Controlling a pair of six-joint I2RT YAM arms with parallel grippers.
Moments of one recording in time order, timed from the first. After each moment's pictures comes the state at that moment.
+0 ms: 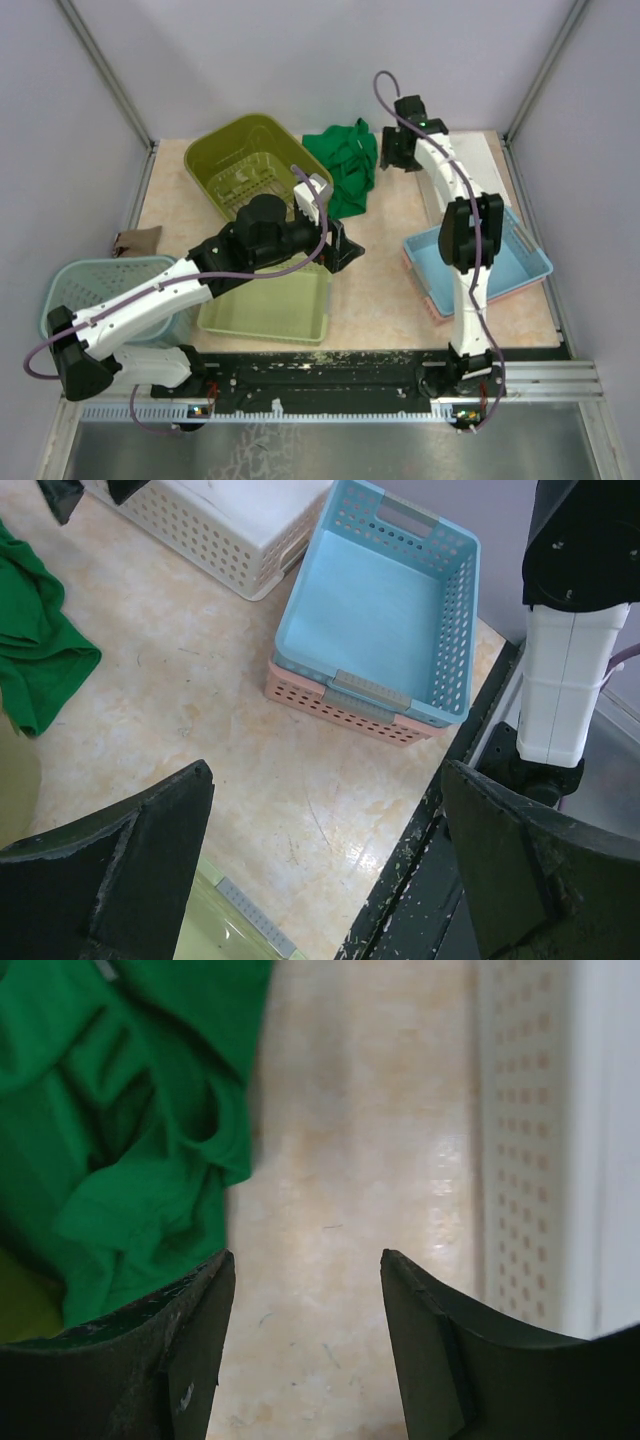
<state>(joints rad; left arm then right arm) -0.98 1.23 1.15 -0.16 0.07 -0.29 0.19 2.22 2.13 -0.85 0.09 0.27</state>
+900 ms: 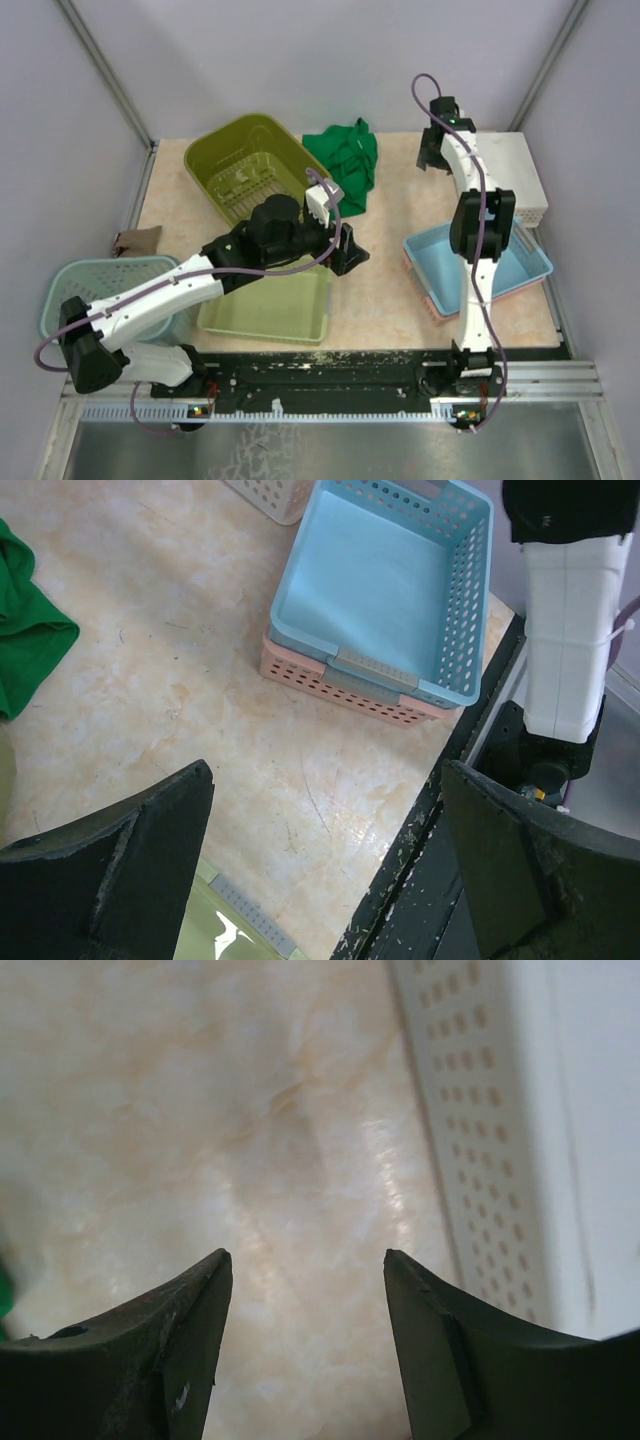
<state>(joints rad) -0.98 1.29 1.15 -0.16 0.10 -0.29 0.05 2.37 2.26 -0.90 0.27 0.24</state>
